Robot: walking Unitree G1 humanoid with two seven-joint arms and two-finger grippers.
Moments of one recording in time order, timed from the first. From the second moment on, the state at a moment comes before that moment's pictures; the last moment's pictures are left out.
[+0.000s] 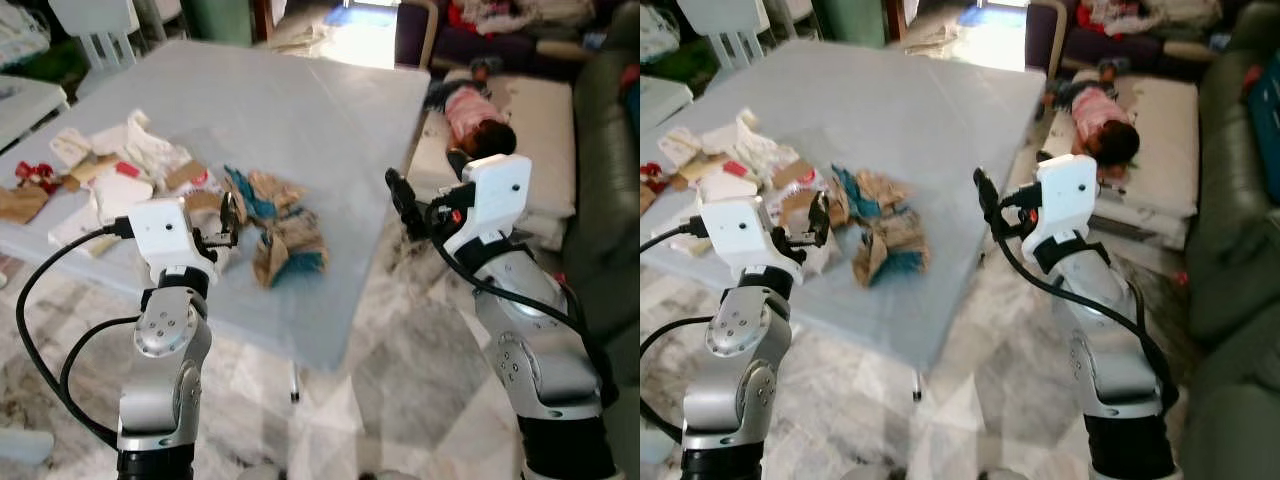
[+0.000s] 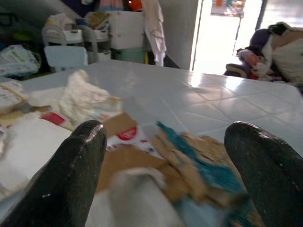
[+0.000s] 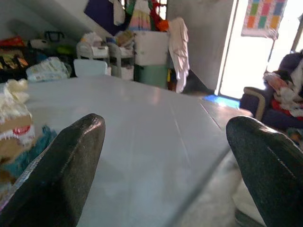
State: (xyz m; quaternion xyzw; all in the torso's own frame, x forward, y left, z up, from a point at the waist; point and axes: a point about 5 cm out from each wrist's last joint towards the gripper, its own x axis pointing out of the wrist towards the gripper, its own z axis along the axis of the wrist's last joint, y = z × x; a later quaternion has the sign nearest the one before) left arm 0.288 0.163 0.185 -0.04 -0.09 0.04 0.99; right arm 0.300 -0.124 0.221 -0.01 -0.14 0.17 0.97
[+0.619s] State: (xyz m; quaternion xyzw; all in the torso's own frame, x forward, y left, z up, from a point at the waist) left arm 0.287 0.190 0.142 -0.04 0.04 0.12 0.99; right arm 0.291 -0.112 0.220 0.01 -0.13 0.24 0.96
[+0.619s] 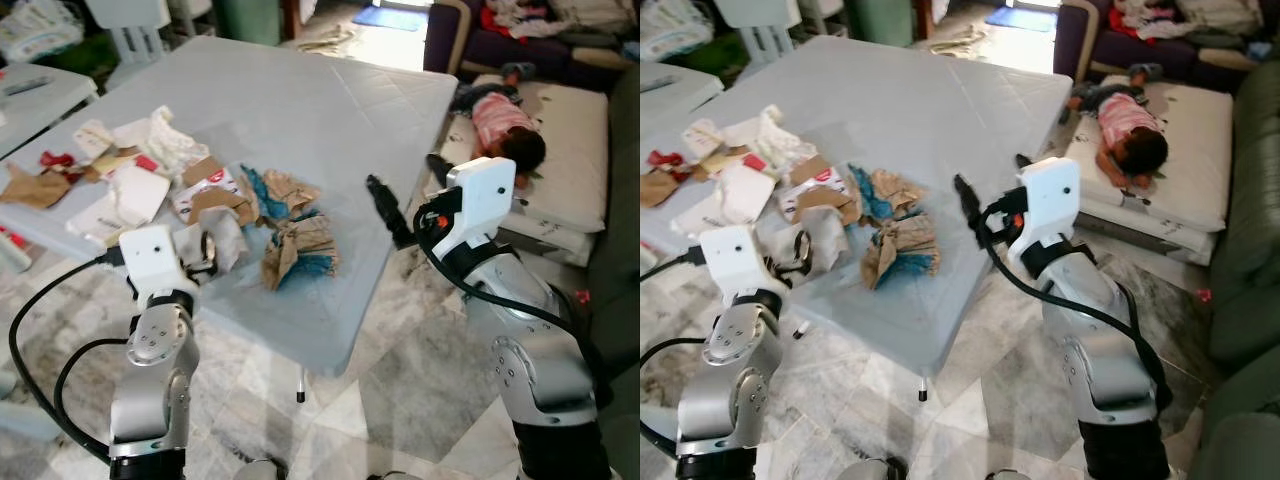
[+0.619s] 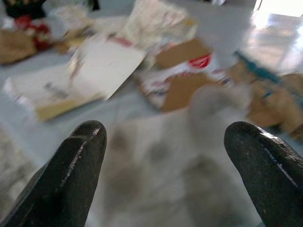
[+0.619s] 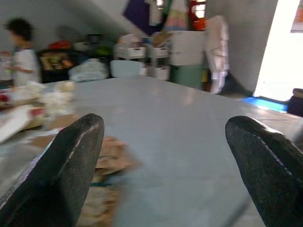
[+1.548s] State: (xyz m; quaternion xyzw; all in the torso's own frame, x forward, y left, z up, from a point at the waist) left arm 0.317 0.181 0.131 -0.07 0.08 0.04 0.99; right arm 0.277 -0.111 0.217 0.01 -0.09 0.30 0.95
